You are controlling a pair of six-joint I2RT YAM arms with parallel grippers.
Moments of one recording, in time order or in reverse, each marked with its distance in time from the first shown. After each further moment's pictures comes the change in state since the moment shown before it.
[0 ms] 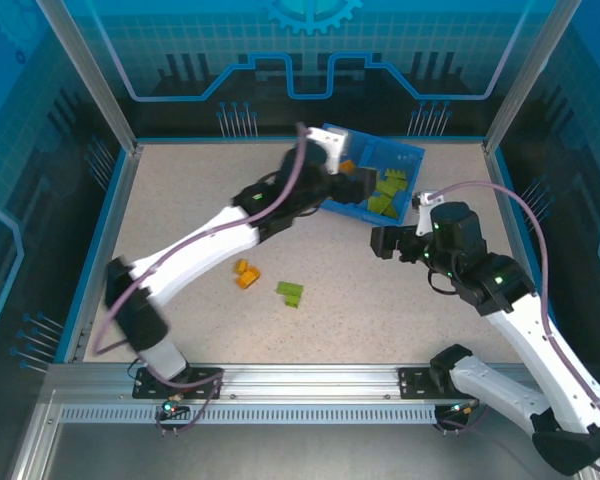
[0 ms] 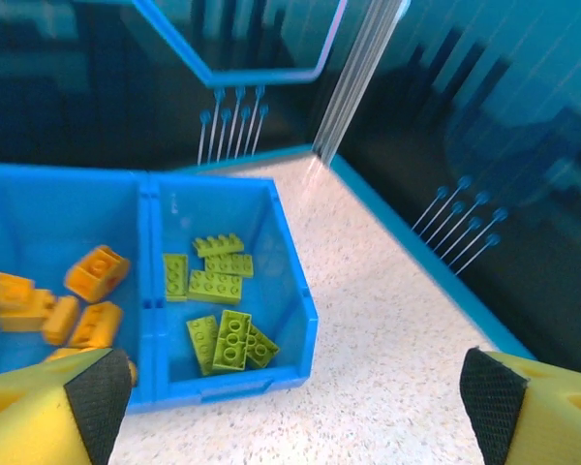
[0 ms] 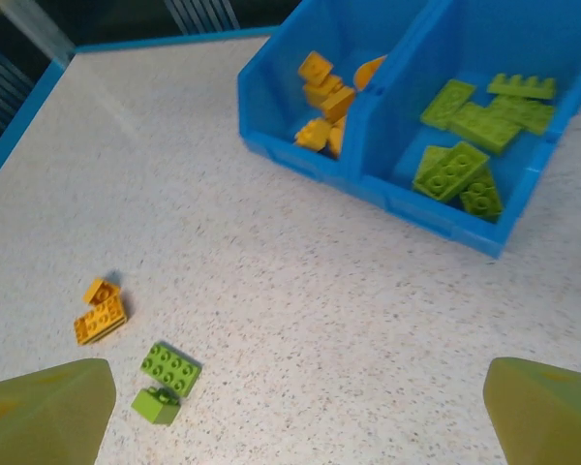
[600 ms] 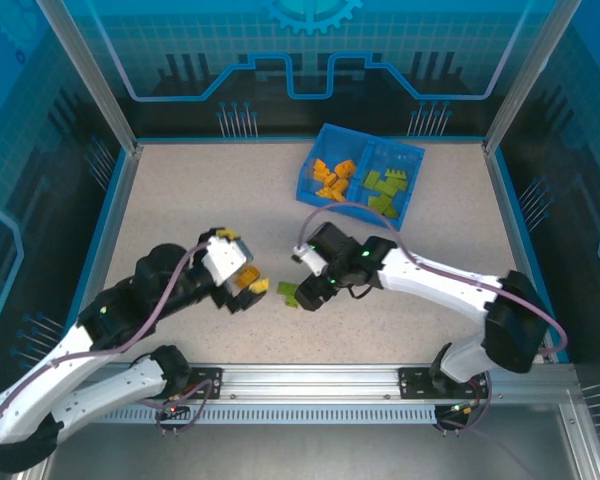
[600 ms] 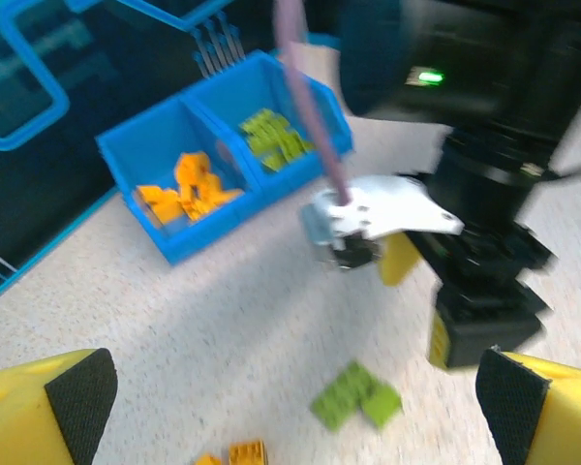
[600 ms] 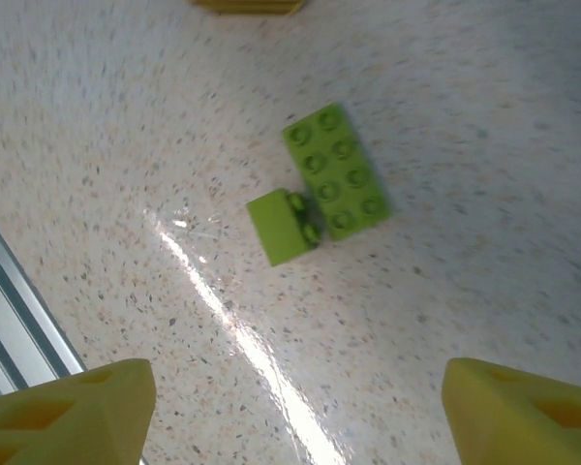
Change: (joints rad) left arm 0.000 -0.955 -0.661 -0.430 0.138 0.612; right arm 0.427 0.634 0.030 0.111 -0.164 -0.282
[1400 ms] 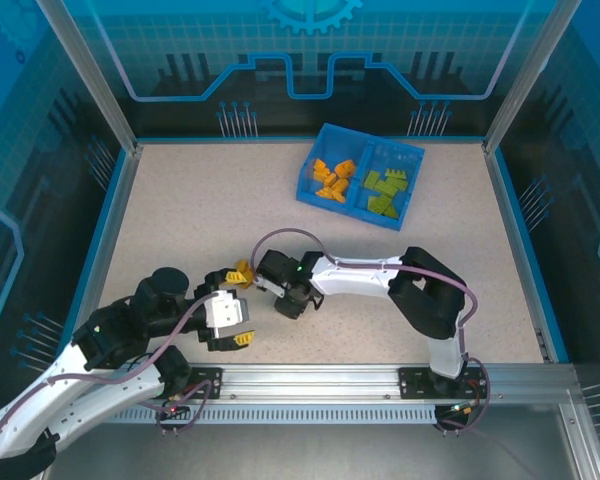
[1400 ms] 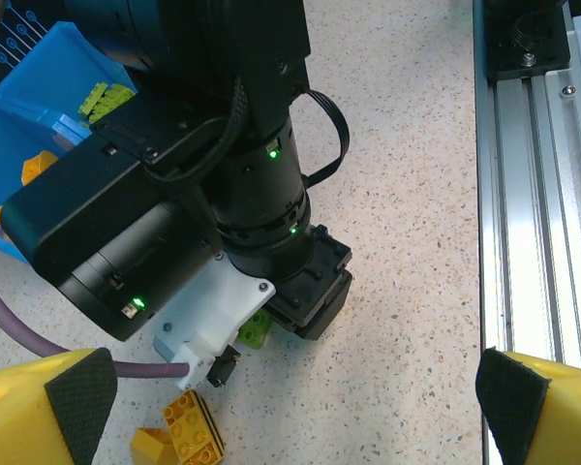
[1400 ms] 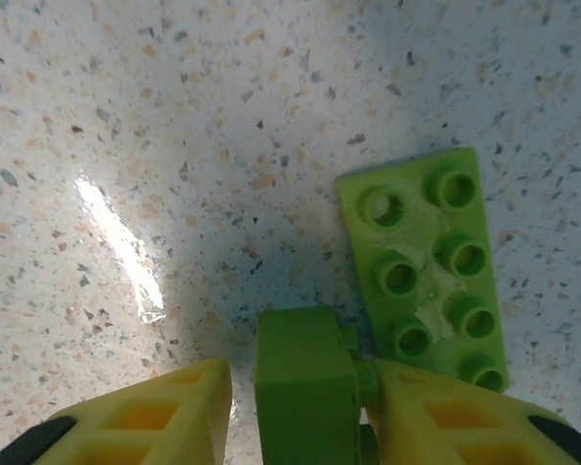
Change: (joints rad) left arm 0.000 -0.130 -0.127 -0.167 0.233 0.298; right arm 0.148 0.420 0.186 0.019 0.223 -0.115
